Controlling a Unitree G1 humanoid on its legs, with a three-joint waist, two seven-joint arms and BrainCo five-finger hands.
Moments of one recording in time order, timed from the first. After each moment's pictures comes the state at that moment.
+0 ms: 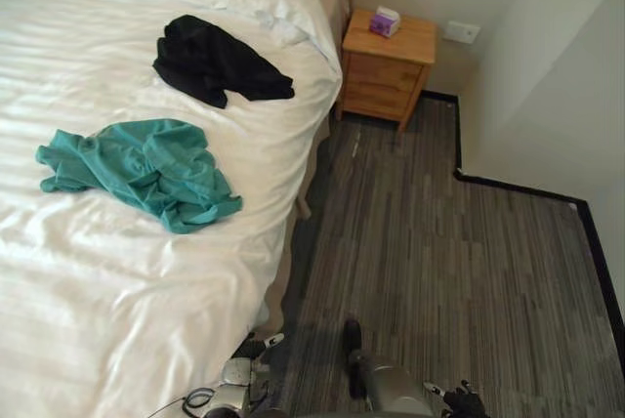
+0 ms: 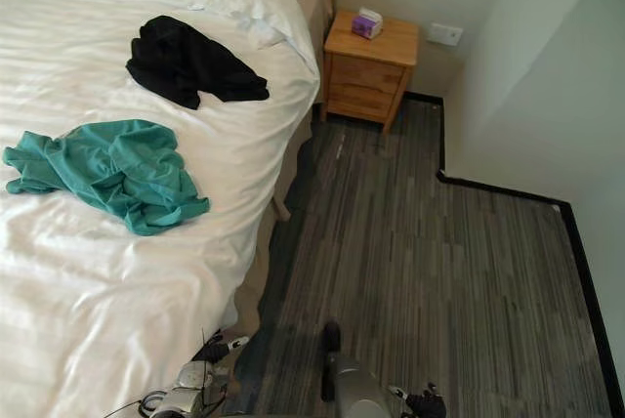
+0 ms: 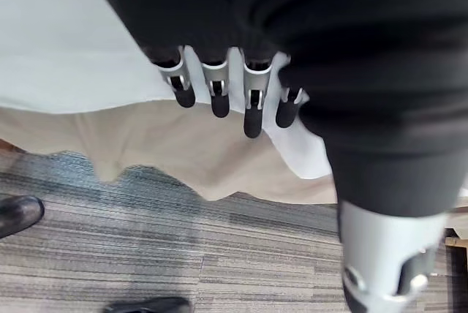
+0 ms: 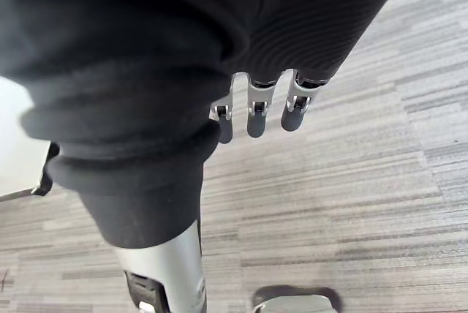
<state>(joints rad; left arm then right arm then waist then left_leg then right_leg) -0.02 0.01 0.11 0.97 0.12 -0.01 0.22 0.17 -0.03 -0.32 0.90 0.03 0.01 -0.18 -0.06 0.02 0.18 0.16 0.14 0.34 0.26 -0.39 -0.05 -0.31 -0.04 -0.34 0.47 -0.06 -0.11</state>
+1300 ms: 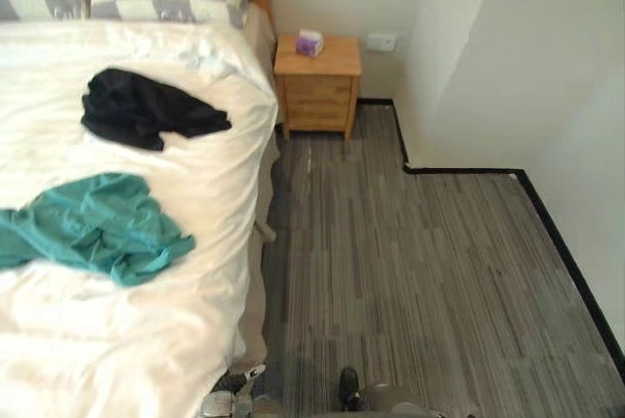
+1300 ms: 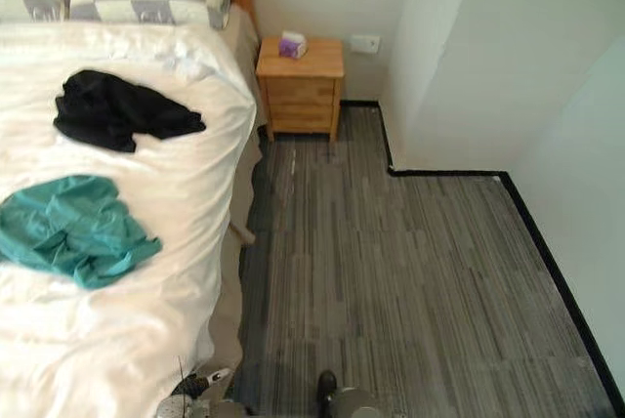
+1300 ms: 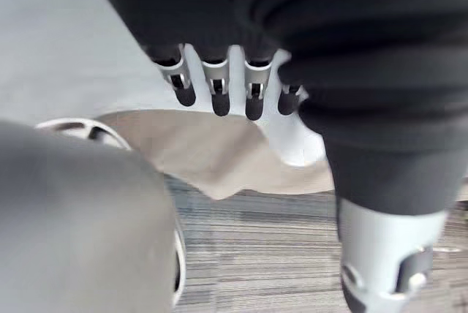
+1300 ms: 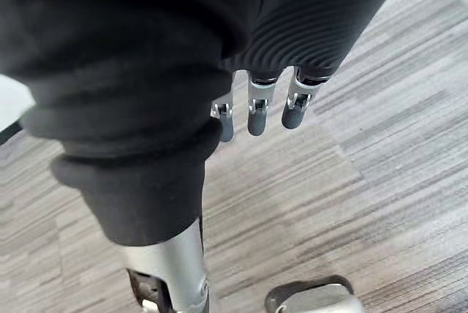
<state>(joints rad) 0.05 0.01 0.25 0.95 0.14 0.02 0.18 0.14 -0.05 -0.34 1.00 0.04 0.03 -0.17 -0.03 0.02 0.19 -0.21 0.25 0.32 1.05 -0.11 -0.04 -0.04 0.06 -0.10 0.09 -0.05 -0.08</state>
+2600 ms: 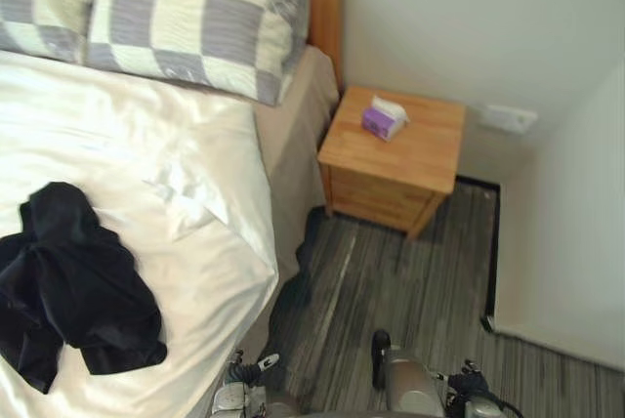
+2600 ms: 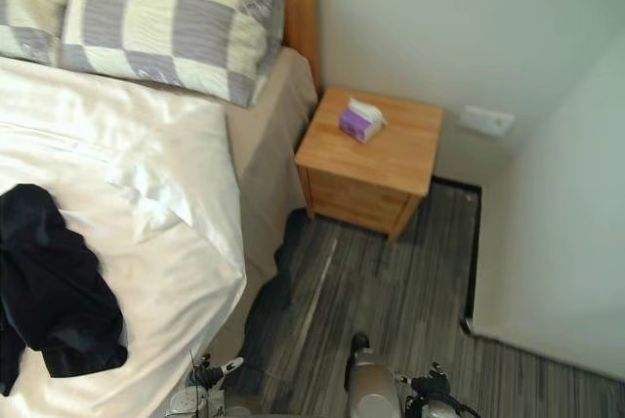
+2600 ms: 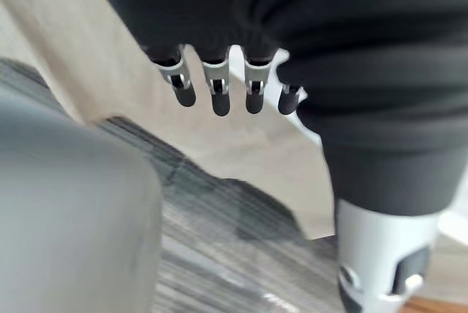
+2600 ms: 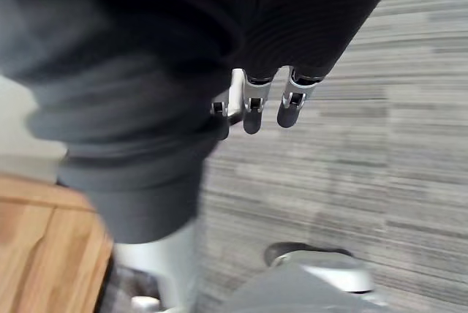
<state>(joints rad) 0.06 -0.02 0.23 0.94 0.09 -0.02 0.18 0.08 -0.08 -0.28 0.93 -0.08 0.03 -0.13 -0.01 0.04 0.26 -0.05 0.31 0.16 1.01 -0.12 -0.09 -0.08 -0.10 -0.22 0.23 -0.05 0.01</state>
